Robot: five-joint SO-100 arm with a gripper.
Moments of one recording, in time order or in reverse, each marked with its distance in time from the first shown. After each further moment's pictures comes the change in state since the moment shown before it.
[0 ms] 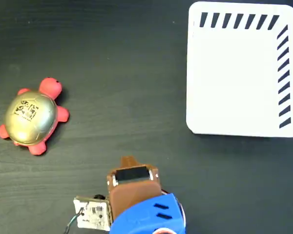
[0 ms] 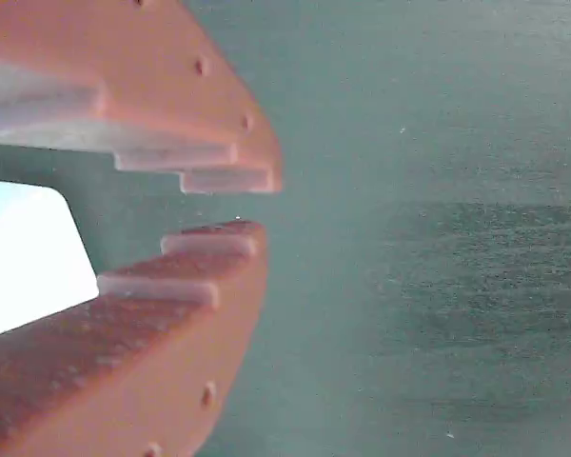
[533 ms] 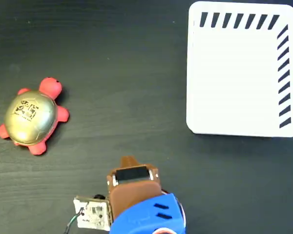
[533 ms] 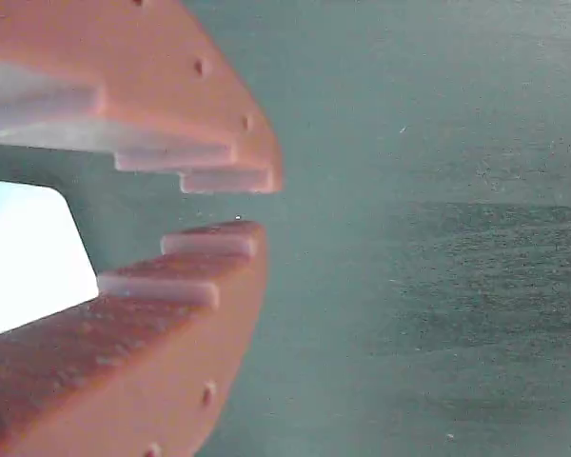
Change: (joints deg) arm 0.0 0.0 0.0 0.0 0.0
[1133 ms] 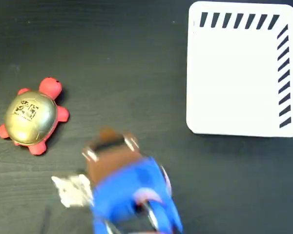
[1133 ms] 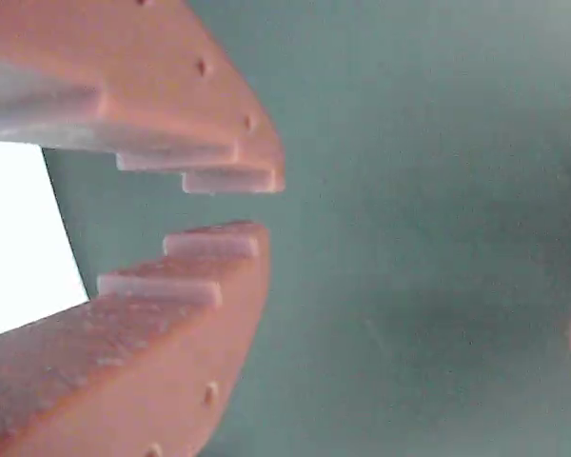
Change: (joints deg) arm -6.0 -30.1 -14.2 -17.1 -5.1
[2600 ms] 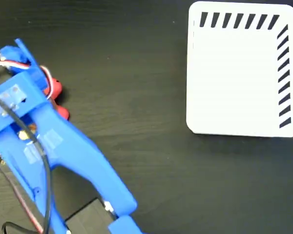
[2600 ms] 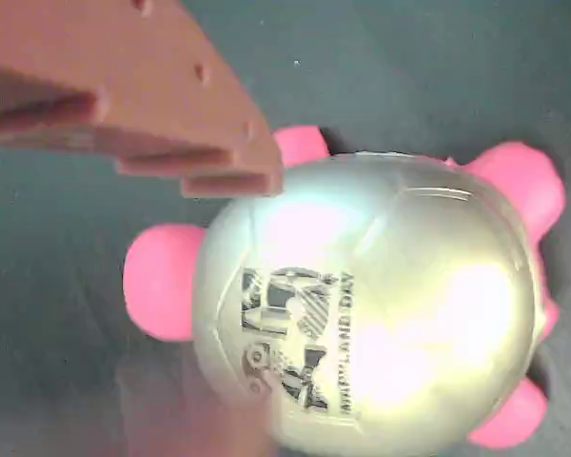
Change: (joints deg) arm -16.8 -80.7 -81.9 37.0 -28.2
